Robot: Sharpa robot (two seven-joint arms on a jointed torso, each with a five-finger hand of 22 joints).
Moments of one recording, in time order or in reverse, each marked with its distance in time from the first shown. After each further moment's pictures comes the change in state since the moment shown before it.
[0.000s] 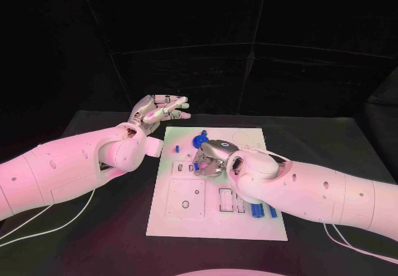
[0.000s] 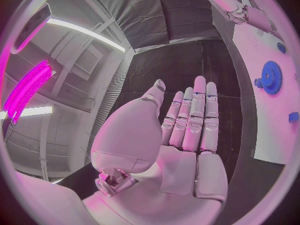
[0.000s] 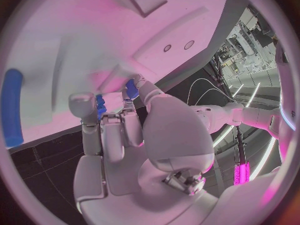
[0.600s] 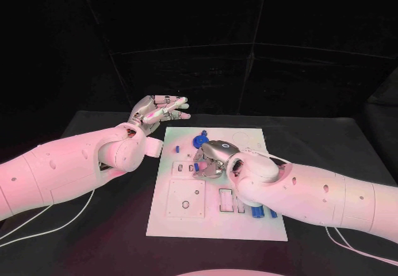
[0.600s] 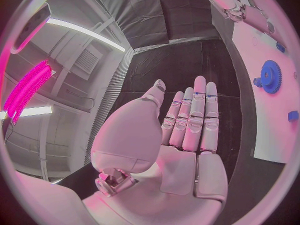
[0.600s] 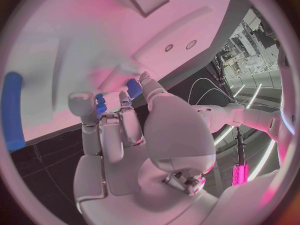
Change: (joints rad) left arm 0.000 -0.001 -0.001 -0.001 0.000 0.001 -0.003; left_hand 0.000 0.000 0.000 0.000 0.000 0.000 0.000 0.000 0.000 0.000 0.000 0.000 0.000 0.000 0.000 0.000 0.001 0.000 0.000 0.000 0.000 0.000; right arm -0.008 -0.007 -0.005 0.015 -0.024 -0.049 -0.022; right_hand -0.001 -0.020 -0.080 0.055 -0.010 -0.074 0.015 -0.006 0.000 -0.025 0.017 -0.039 0.000 0.000 0.014 0.000 0.000 0.000 -0.004 0.011 -0.009 -0.013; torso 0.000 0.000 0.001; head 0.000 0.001
